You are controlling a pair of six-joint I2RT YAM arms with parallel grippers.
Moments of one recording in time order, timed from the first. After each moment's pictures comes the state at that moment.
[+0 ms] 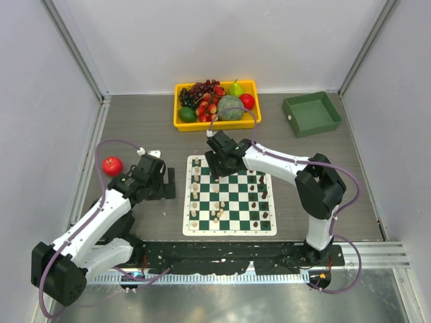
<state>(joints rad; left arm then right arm) -0.49 1.00 0.75 -0.81 -0.20 -0.47 0.82 1.83 1.35 -0.56 0.07 0.42</state>
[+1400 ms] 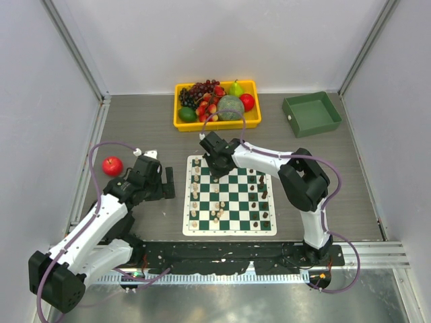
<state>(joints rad) -0.46 0.93 0.73 -0.79 -0.16 -0.49 0.82 2.00 1.47 -0.57 0.06 0.38</state>
